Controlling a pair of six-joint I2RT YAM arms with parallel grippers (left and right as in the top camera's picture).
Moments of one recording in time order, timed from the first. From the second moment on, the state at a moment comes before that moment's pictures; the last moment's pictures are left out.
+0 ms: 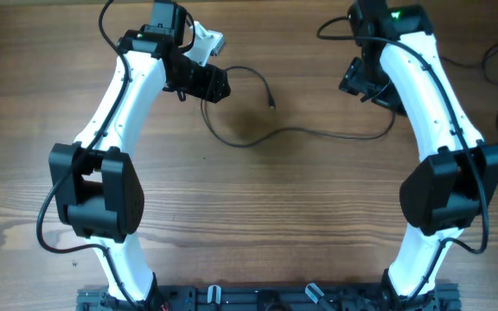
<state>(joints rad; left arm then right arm) -0.19 2.01 1.73 -0.96 0.39 0.21 0.19 2.04 1.90 -1.45 0.31 0.79</state>
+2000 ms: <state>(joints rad) -0.19 2.01 1.73 -0.99 0.30 0.21 0.24 2.04 1.39 -0.61 -0.10 0.89</state>
